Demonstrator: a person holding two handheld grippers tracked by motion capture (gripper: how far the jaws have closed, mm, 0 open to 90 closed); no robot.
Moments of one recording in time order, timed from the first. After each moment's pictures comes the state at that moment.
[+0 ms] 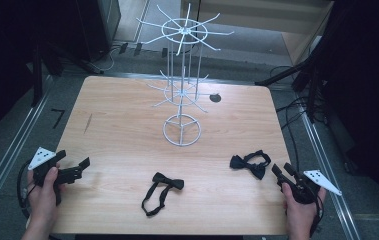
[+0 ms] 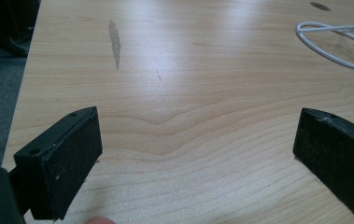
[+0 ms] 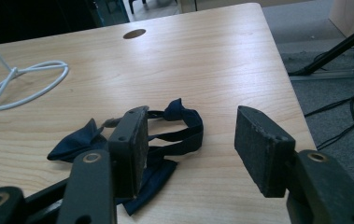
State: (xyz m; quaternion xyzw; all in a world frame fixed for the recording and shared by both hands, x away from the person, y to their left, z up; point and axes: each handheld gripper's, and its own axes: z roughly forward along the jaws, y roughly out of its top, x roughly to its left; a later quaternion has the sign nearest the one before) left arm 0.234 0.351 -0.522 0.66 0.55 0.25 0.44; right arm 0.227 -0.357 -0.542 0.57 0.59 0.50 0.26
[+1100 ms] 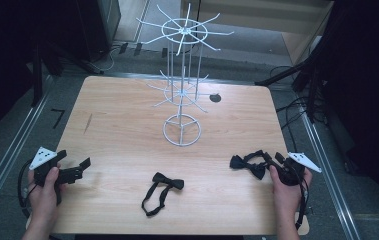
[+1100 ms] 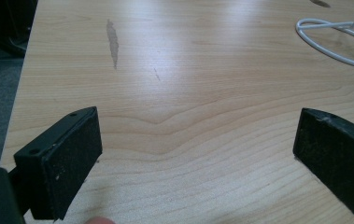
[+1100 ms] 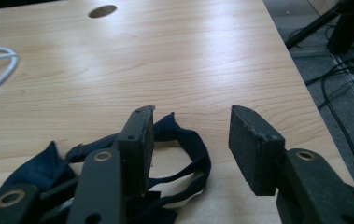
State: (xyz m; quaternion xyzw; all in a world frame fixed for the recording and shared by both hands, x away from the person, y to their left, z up) left arm 0.234 0.350 -0.522 0.67 0.55 0.25 0.44; right arm 0.279 -0.329 -0.541 0.62 0.61 0.42 0.27
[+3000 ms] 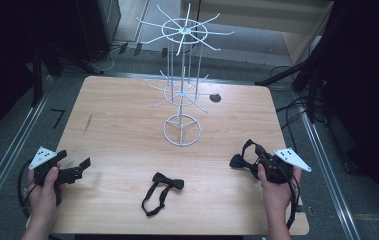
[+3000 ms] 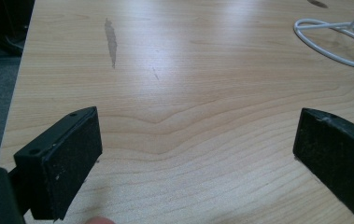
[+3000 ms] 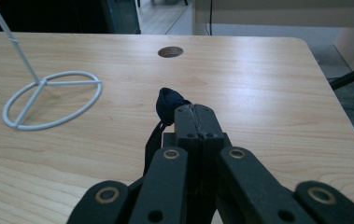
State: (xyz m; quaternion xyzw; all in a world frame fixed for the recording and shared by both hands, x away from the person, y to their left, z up) left arm 0.235 0.351 -0.522 0.67 0.55 0.24 0.44; right arm 0.264 -0.277 -0.498 0.53 0.64 0.47 0.30
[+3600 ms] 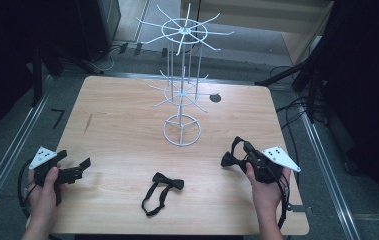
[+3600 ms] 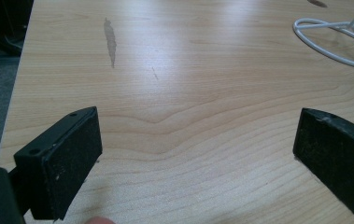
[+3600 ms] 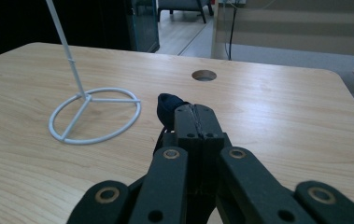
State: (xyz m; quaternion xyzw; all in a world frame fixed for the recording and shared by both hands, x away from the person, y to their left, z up) left arm 0.235 0.351 -0.522 0.67 0.55 0.24 0.44; right arm 0.258 -0.240 -0.480 0.49 0.65 0.50 0.31
